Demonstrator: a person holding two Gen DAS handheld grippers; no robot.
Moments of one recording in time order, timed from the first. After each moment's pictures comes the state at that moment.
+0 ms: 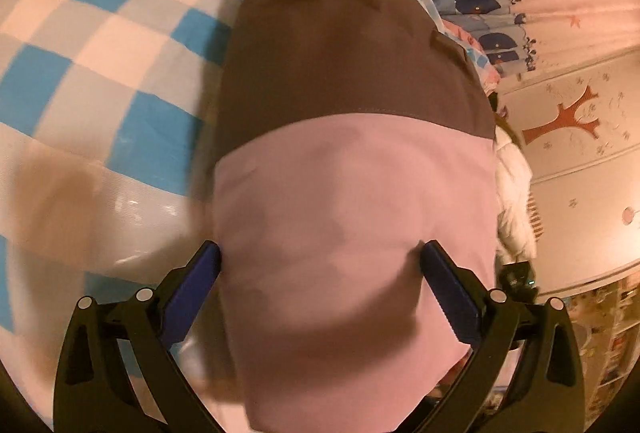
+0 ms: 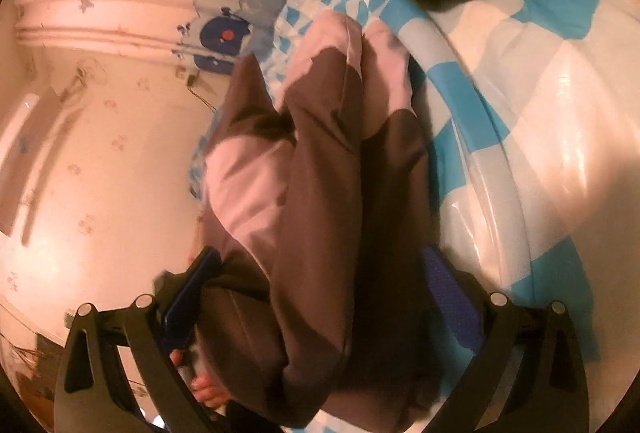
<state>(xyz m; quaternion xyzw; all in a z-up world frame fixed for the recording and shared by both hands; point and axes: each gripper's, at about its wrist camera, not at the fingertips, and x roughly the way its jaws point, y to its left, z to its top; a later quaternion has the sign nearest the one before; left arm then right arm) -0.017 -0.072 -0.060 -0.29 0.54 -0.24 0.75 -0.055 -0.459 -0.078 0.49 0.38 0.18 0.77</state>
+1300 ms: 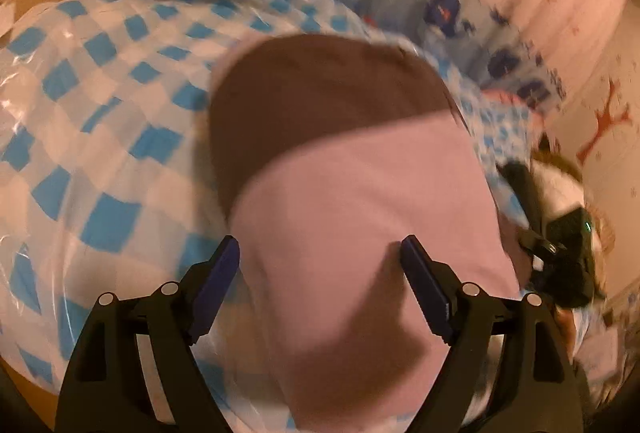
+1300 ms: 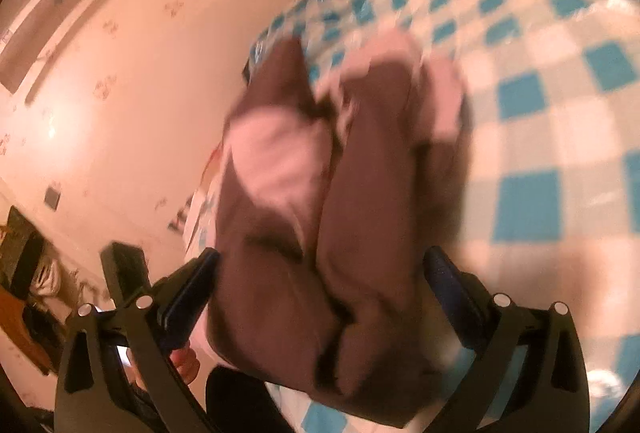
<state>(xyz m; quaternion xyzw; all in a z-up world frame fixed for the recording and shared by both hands) -0.100 0.171 0.020 -0.19 0.39 -0.10 0.89 0.011 -0.206 -0.023 0.34 0.39 0.32 0.79</state>
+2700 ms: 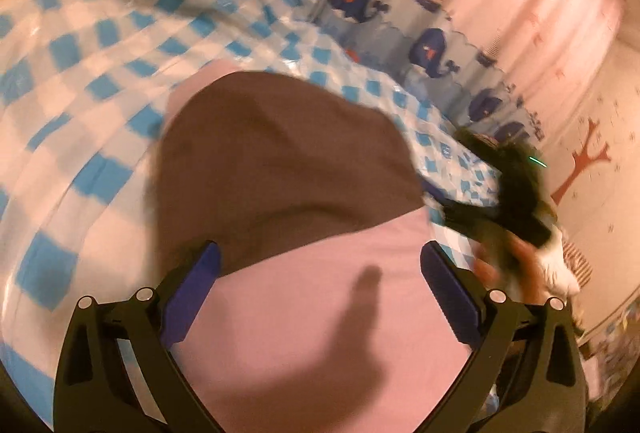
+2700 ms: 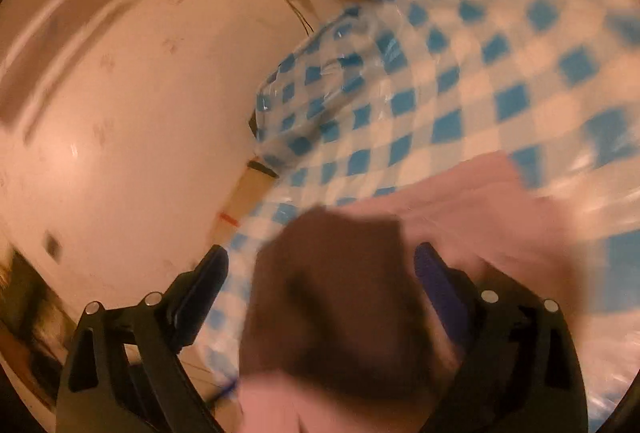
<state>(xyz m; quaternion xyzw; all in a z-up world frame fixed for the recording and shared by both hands) -0.063 0.164 0.000 -0.24 0.34 -0.14 0.90 0.150 -0.164 0.015 0.33 0.35 0.33 0.81</state>
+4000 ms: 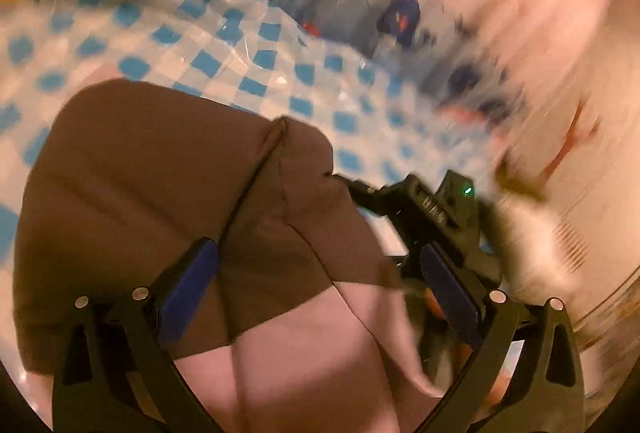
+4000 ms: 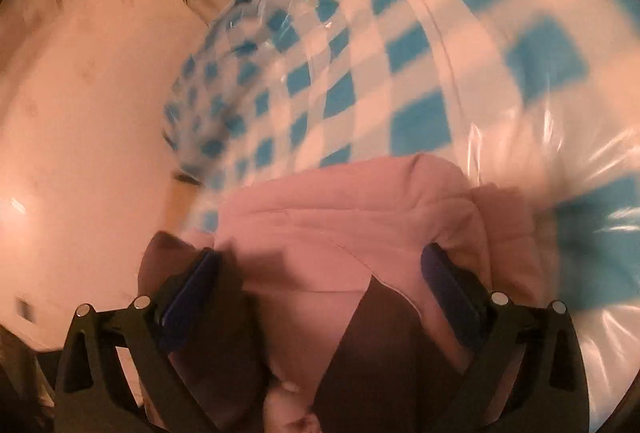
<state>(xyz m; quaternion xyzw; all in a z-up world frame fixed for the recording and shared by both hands) 0.029 0.036 0.008 -0.16 0.36 -0.18 0.90 0.207 -0.181 -0.104 0.45 0.42 0.25 0.75</state>
